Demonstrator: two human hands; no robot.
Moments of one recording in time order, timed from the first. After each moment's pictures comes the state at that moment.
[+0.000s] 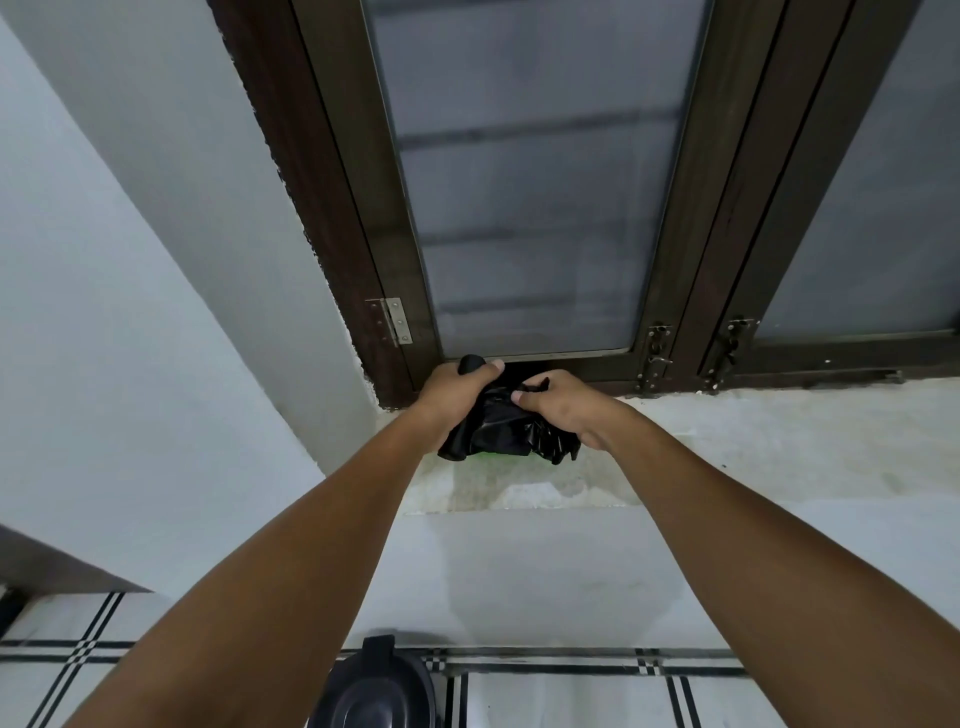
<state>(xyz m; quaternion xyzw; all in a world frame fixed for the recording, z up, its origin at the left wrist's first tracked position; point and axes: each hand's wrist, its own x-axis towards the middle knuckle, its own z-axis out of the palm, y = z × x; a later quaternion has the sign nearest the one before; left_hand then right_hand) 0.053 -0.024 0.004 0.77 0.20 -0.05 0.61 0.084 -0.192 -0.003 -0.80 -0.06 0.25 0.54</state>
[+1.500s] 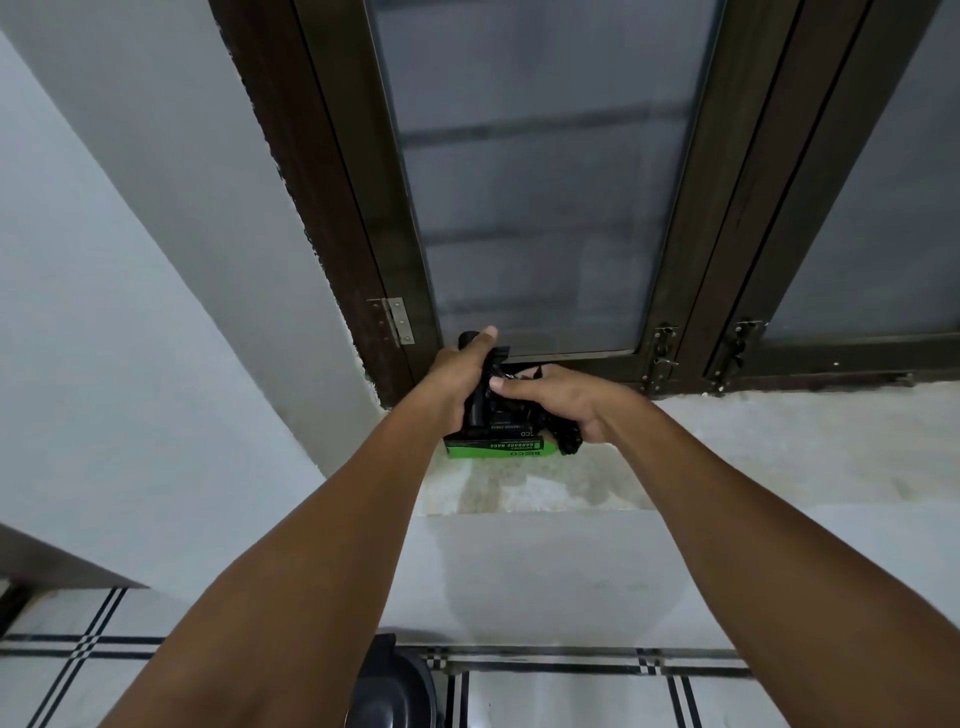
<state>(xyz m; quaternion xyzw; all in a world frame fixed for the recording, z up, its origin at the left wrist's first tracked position) 0.070 -0.033 0.026 0.65 0.27 -0.07 0.71 0.084 -0.191 0.020 -0.69 -0.09 0.39 0.60</state>
